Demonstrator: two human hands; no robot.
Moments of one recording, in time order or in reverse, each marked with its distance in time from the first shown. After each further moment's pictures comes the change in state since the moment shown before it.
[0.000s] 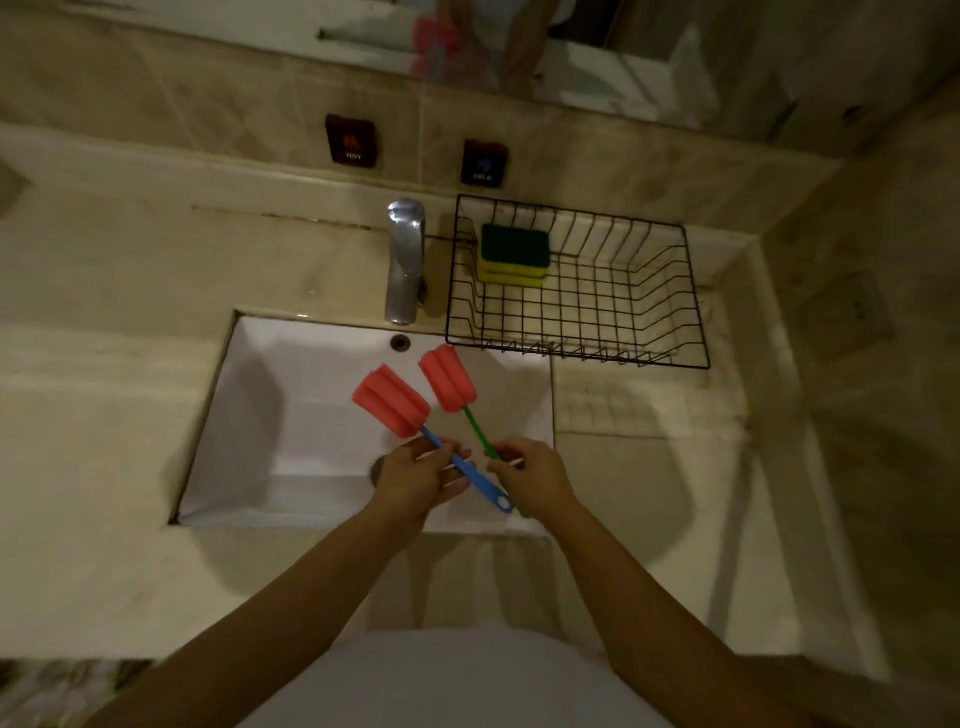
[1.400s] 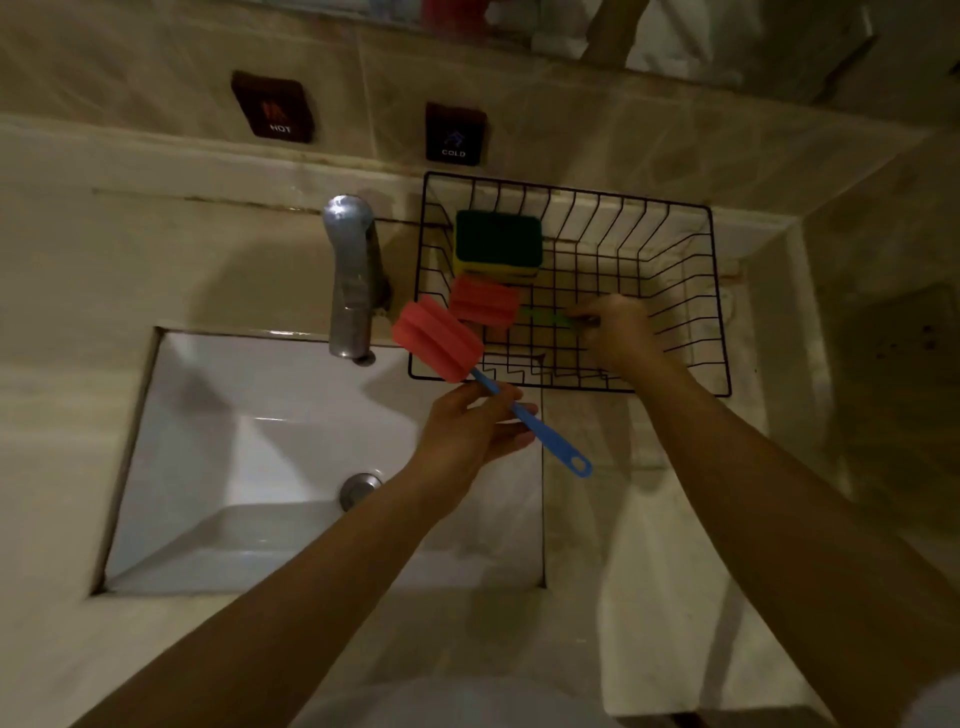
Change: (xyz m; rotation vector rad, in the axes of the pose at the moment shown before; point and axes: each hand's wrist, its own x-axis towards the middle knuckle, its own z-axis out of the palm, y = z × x) left_hand 0.058 0.068 0.095 -0.088 -0.234 -0.030; right_hand 0.197 -0.002 -0.148 -0.395 0.091 -0.008
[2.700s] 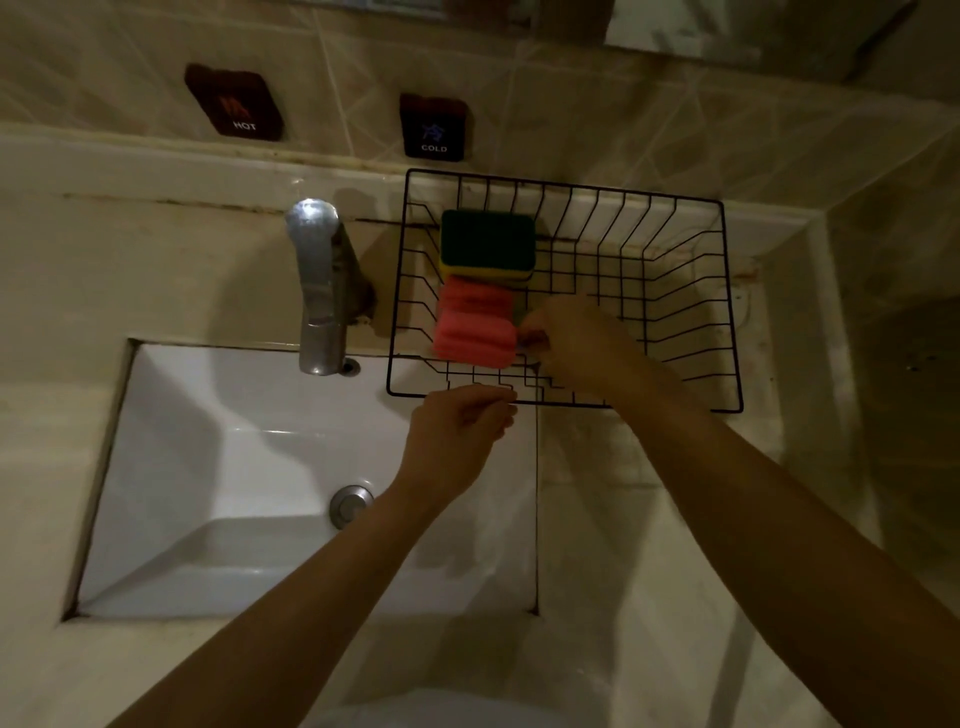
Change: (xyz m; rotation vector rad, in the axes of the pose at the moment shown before) left_hand 0.034 -0.012 -0.006 0.675 0.115 0.389; right_hand -0.021 -0.051 -0.015 -0.224 -0.203 -0.360
